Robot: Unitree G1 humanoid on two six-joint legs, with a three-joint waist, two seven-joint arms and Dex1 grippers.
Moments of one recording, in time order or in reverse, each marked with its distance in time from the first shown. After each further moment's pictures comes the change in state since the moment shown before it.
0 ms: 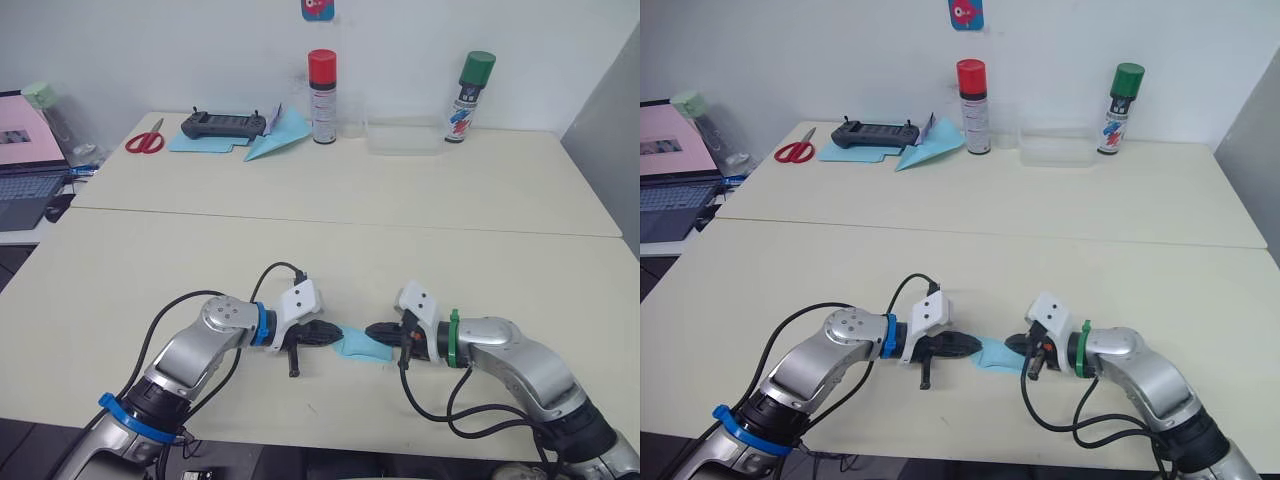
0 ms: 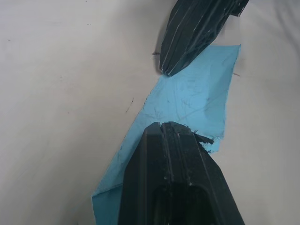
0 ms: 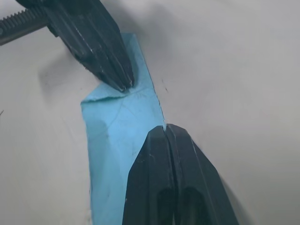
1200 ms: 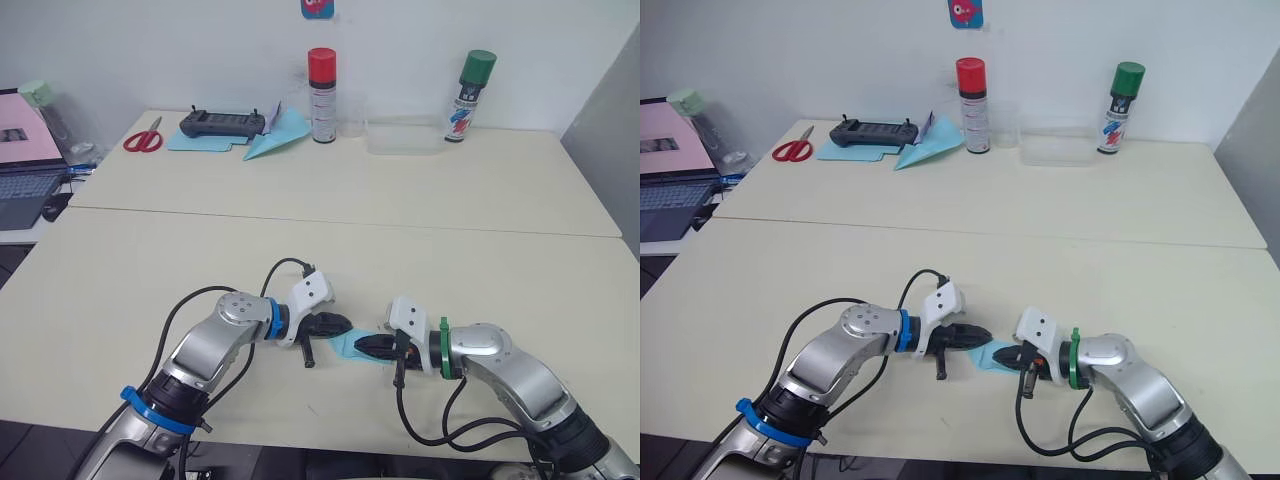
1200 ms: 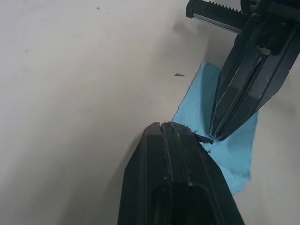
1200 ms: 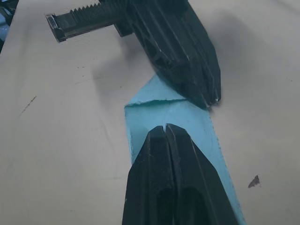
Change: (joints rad) left arm -0.039 -0.087 0.012 0.003 0.030 0.086 0.046; right arm -0.023 0.072 0.106 0.037 -0.105 -0.132 0.064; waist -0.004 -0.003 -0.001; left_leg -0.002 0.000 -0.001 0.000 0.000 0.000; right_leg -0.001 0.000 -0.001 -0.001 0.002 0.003
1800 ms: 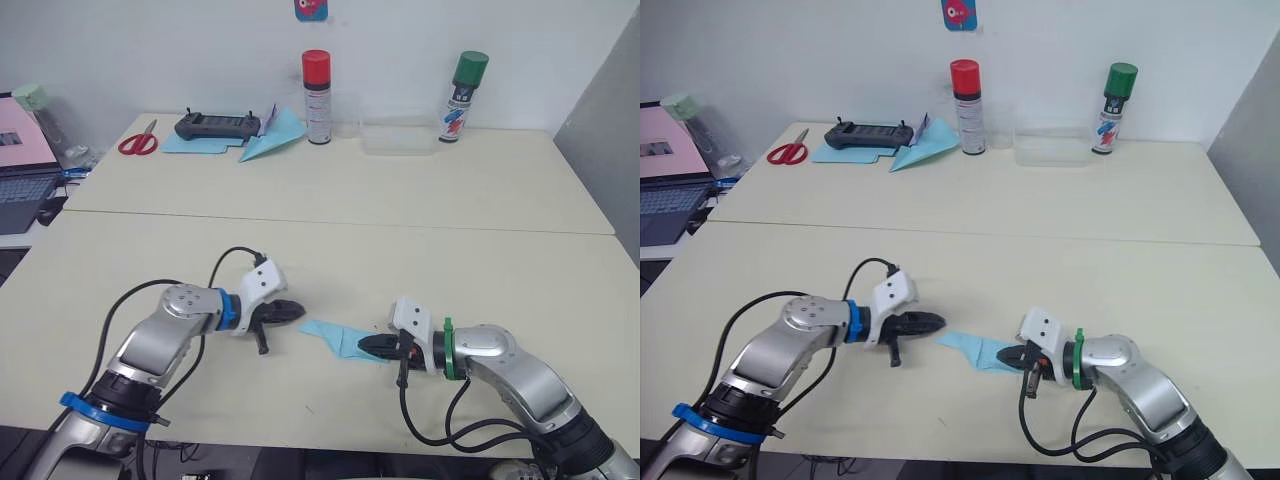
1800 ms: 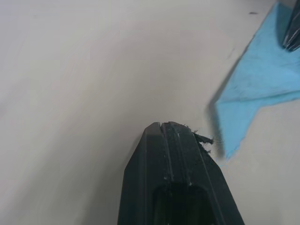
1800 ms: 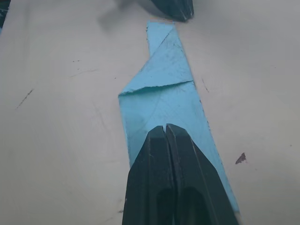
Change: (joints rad) left arm 0.059 0.209 0.198 0.066 -0.018 -0.093 -0.028; right arm 0.017 0.006 -0.050 0.003 0.027 -0.004 0.000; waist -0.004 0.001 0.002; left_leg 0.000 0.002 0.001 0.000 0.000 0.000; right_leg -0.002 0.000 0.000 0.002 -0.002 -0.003
